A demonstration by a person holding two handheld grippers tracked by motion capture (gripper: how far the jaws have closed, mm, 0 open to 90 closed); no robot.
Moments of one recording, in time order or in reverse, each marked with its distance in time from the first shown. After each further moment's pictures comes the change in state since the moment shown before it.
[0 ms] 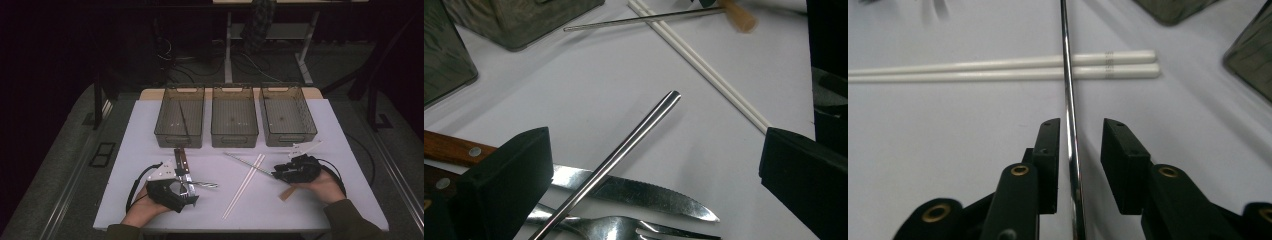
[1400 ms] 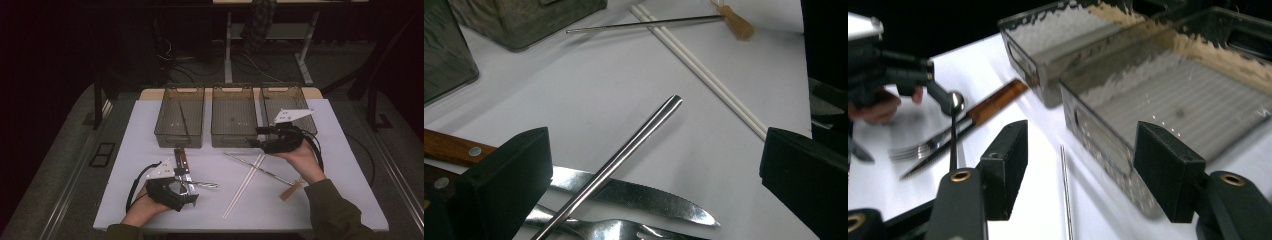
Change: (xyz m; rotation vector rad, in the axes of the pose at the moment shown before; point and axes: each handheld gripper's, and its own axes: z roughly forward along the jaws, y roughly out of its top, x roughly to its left) left arm 0.003 -0.002 -0.001 -0.029 -0.010 -0.028; right arm 0.006 0.097 -0.014 -0.306 -0.009 0.023
